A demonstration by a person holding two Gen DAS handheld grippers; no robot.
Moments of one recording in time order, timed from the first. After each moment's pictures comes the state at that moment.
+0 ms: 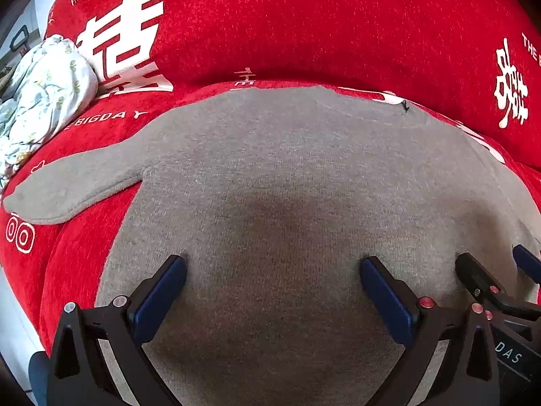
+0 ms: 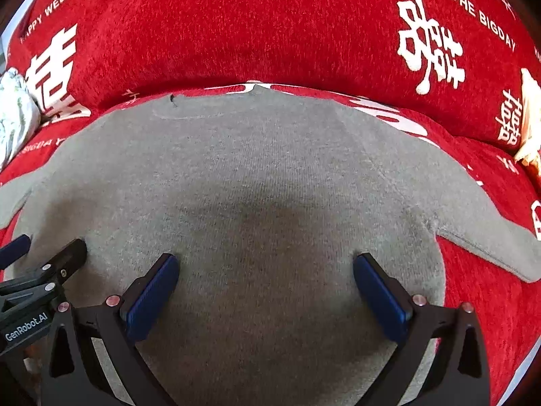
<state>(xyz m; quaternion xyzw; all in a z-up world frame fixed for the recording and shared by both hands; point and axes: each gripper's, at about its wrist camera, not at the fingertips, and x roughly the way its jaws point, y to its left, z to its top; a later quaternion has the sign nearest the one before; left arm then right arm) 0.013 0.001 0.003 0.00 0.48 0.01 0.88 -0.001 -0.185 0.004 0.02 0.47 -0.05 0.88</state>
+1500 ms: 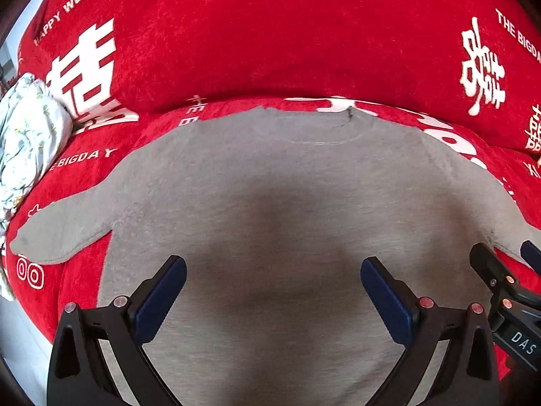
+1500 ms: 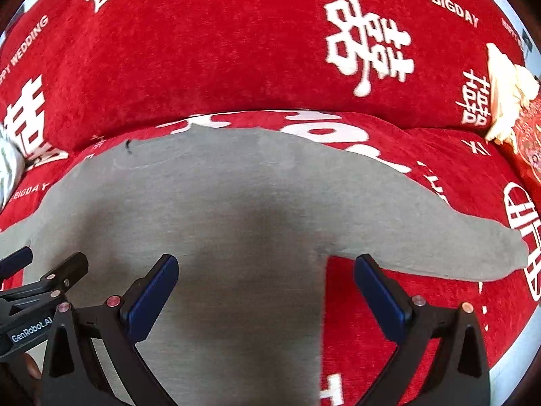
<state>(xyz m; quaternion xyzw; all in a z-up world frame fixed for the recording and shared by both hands) 0.032 -0.074 0.054 0.04 0.50 -0.03 0.86 -0.004 -0.262 0.056 0.07 0.46 -0.10 0.88</state>
